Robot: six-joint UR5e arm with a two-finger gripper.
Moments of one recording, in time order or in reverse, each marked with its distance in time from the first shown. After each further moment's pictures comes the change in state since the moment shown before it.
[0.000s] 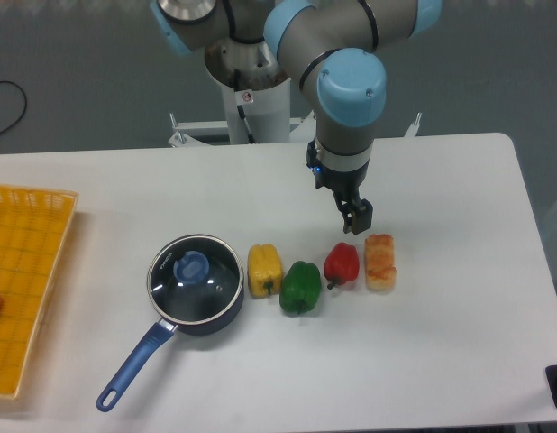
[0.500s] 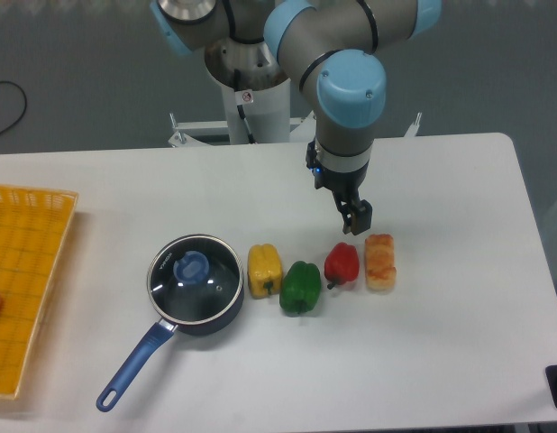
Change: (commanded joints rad) arm -0.008 -0.002 0.000 0.000 -0.002 -0.003
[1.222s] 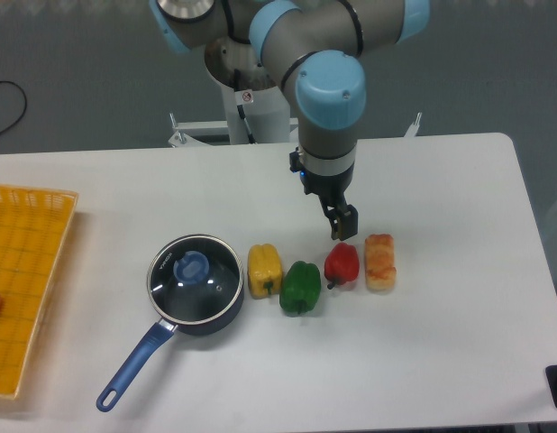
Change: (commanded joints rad) arm -0.077 0.003 0.005 0.067 0.017 -0.106
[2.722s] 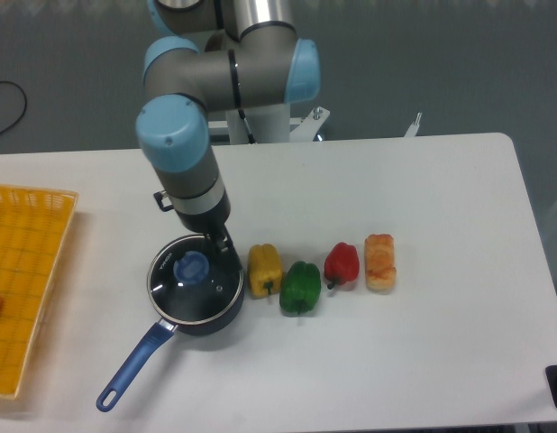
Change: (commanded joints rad) arm -0.322 -0.101 0.025 0.055 0.040 -0.273
